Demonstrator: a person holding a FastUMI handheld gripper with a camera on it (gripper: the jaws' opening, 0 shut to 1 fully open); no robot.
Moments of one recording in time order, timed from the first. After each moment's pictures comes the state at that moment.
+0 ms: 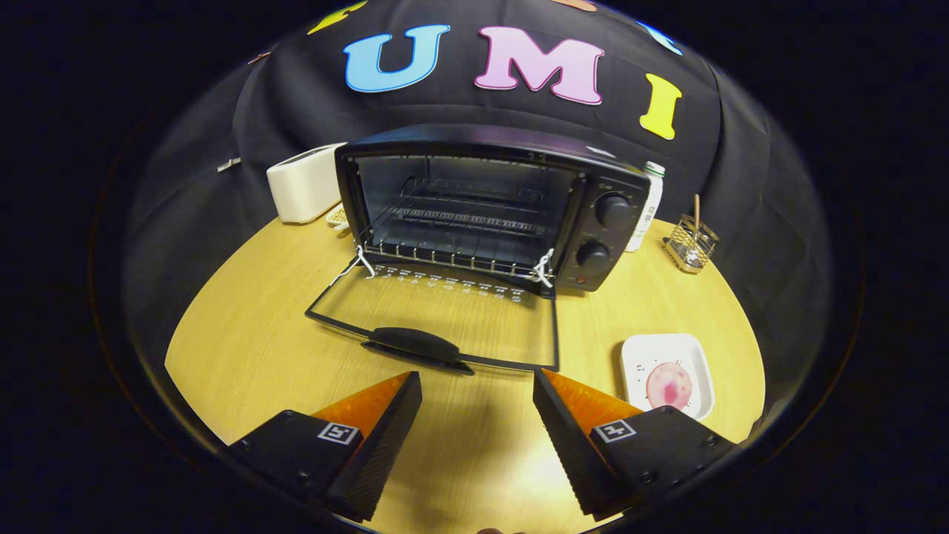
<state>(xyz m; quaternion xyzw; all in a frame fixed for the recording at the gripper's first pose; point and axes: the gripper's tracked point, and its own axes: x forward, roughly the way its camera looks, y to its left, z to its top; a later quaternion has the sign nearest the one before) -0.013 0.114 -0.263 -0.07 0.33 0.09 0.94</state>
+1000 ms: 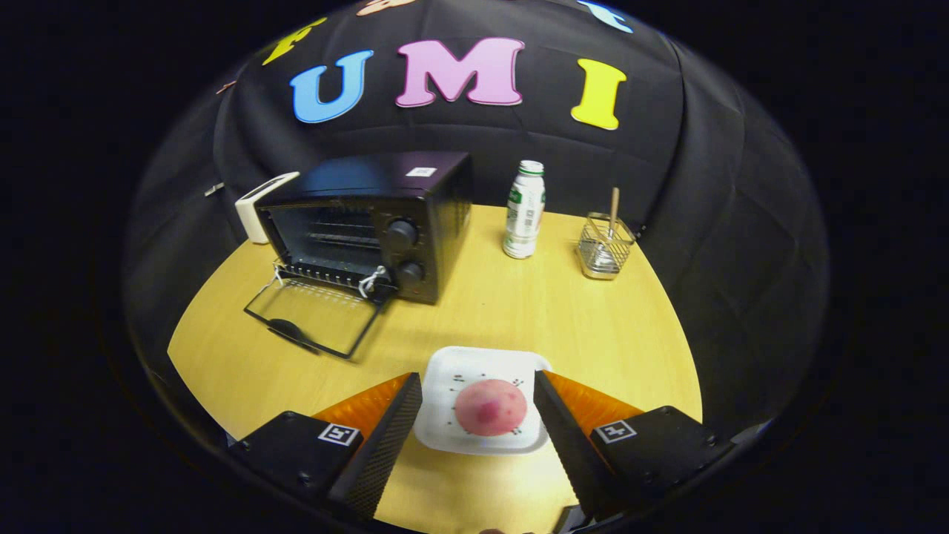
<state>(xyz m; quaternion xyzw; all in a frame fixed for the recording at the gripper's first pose) 0.018 -0.116 -0.216 -0.05 0.34 0.08 0.93</state>
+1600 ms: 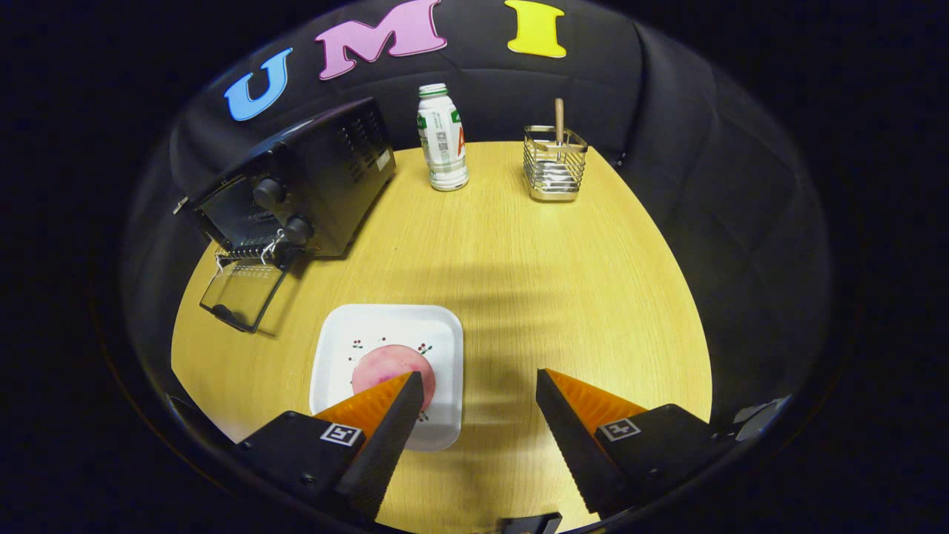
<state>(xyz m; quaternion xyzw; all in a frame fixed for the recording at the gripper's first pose) 0.044 -0.205 -0.303 0.00 0.45 0.06 0.89</state>
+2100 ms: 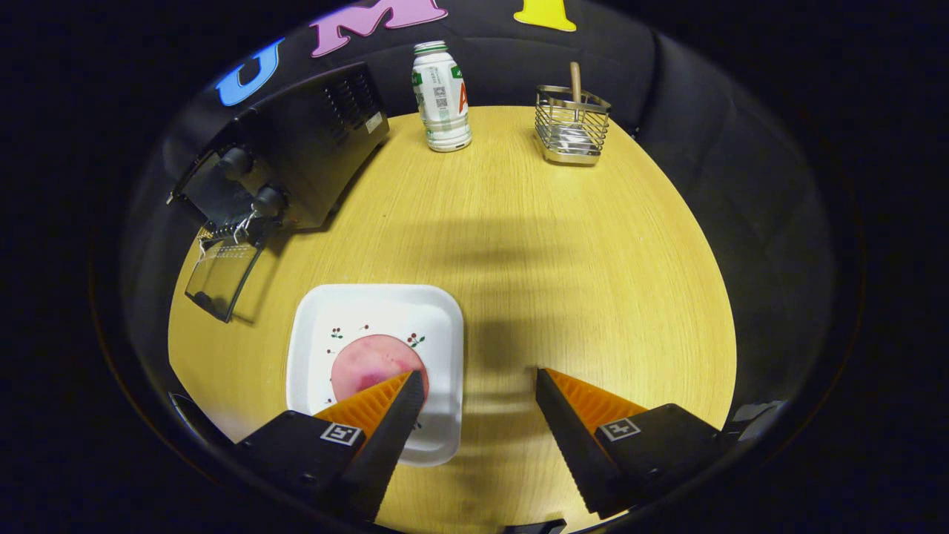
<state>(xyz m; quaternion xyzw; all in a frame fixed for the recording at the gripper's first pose) 0.053 -0.196 -0.340 0.00 0.50 0.06 0.86</state>
